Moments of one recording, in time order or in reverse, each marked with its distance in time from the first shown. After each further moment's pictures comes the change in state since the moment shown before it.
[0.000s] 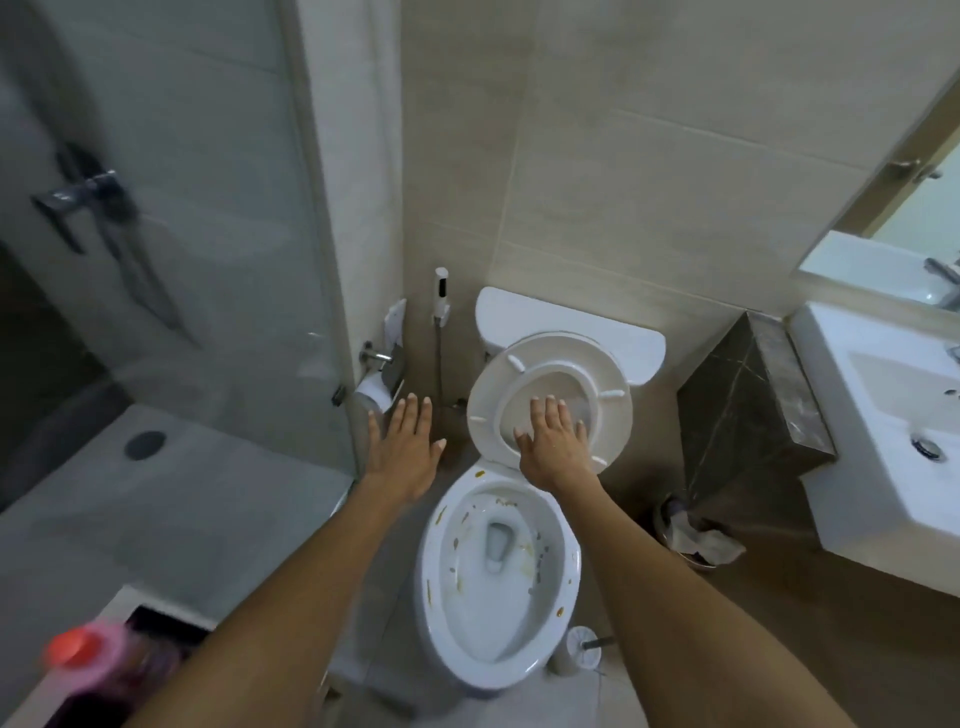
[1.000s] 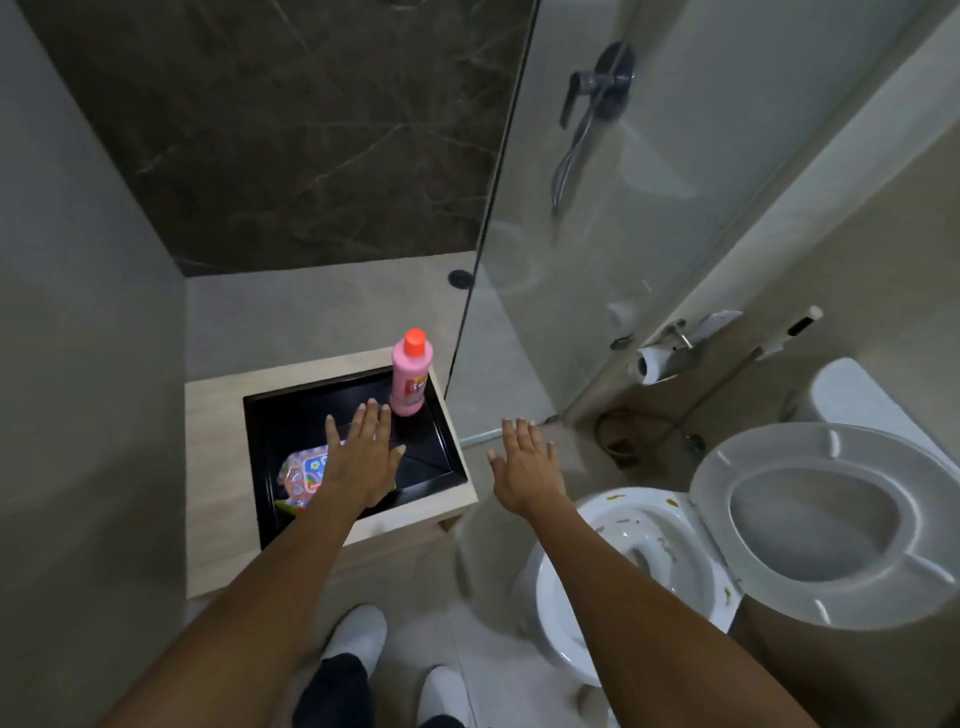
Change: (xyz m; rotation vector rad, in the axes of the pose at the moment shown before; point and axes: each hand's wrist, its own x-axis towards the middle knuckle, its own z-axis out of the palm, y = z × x) left_hand -0.315 -0.146 0.153 -0.196 -0.038 -0.905; right_hand -0.137 -0.196 0.171 -0.332 -0.358 -0.846
